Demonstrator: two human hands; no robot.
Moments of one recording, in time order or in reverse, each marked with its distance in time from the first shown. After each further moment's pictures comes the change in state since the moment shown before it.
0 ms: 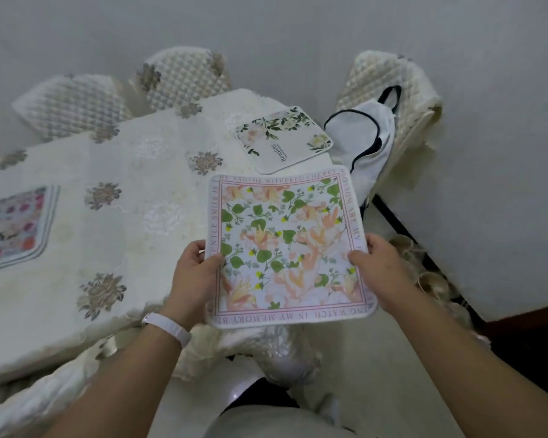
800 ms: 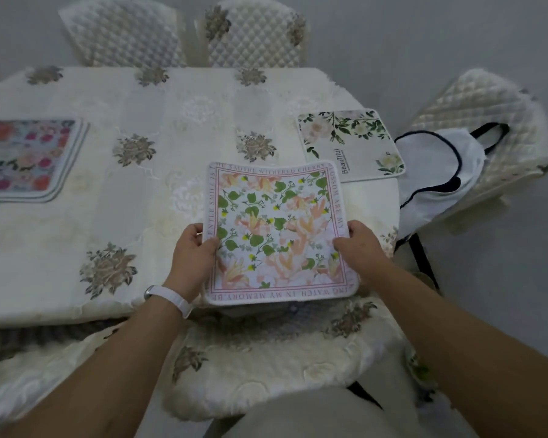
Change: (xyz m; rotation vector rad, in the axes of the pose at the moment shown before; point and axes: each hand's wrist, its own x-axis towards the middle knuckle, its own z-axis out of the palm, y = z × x) left_hand 0.133 -0.040 -0.060 -0.022 0.253 -0.064; right_hand 0.162 -0.055 0.142 -0.404 -0.260 -0.063
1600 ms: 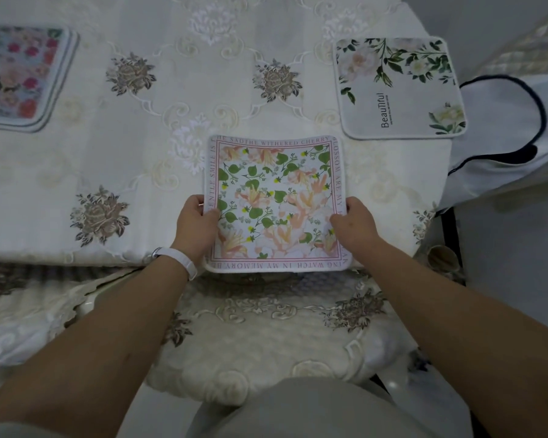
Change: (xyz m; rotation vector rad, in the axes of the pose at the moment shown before) left_hand 0.033 -0.063 0.019 0.207 0.106 -0.162; right_hand 0.068 0.051 0.055 -0.100 -0.117 0.021
